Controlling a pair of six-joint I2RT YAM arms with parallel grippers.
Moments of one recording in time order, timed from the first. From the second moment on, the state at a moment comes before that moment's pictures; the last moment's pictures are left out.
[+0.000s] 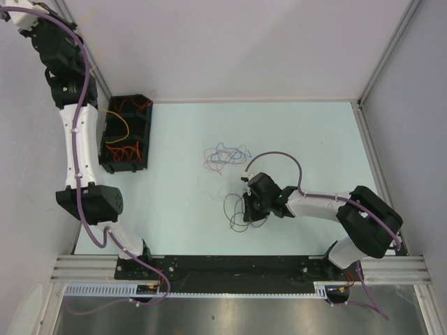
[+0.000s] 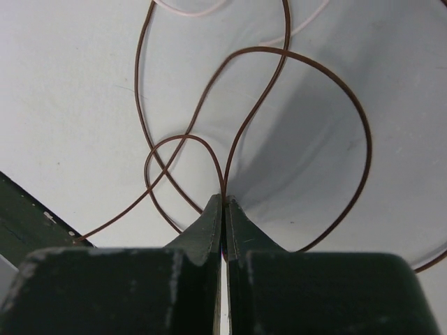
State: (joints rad) left arm 0.16 1.76 2.20 0.08 -0.43 -0.24; right arm 0.86 1.53 0.72 -0.16 -0.17 0.52
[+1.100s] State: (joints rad) left arm 0.30 1.72 1.92 0.39 -0.26 -0.35; right arm 0.81 1.65 0.79 -0.07 -0.32 0.53
